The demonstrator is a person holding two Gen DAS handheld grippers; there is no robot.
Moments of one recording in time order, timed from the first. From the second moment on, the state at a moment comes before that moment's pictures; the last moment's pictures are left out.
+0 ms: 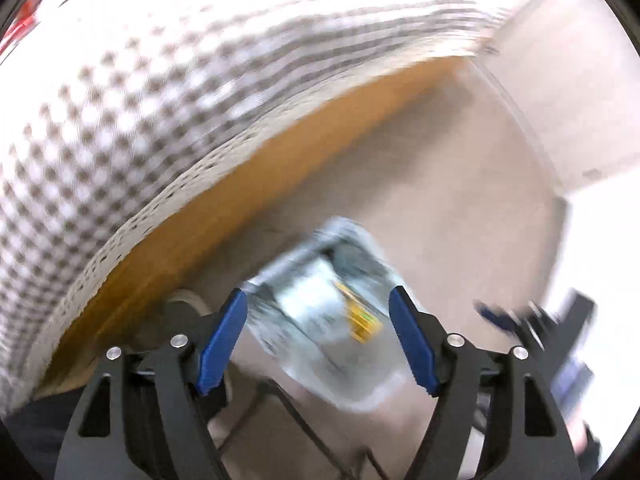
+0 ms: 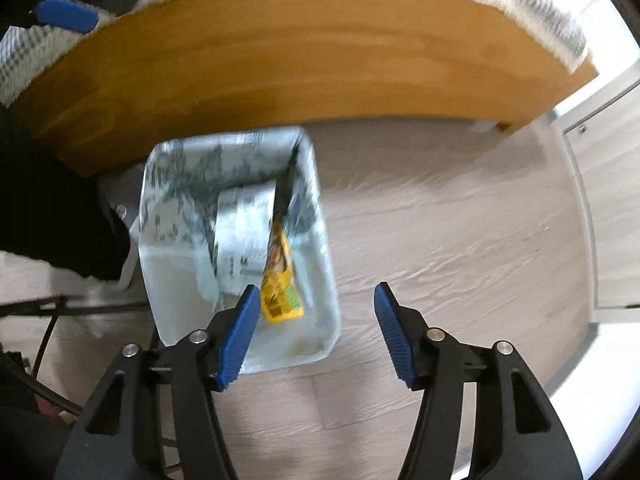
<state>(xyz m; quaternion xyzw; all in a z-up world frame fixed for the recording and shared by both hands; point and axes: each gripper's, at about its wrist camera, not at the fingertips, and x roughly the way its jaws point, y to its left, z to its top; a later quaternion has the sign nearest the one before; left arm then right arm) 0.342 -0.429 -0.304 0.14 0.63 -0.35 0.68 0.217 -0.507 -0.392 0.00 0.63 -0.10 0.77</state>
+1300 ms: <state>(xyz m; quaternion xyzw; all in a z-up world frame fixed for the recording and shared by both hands) 0.627 0.123 -0.236 -0.33 0.44 -0.05 0.83 0.500 -0.135 -0.205 -0.07 0.35 0.04 0.93</state>
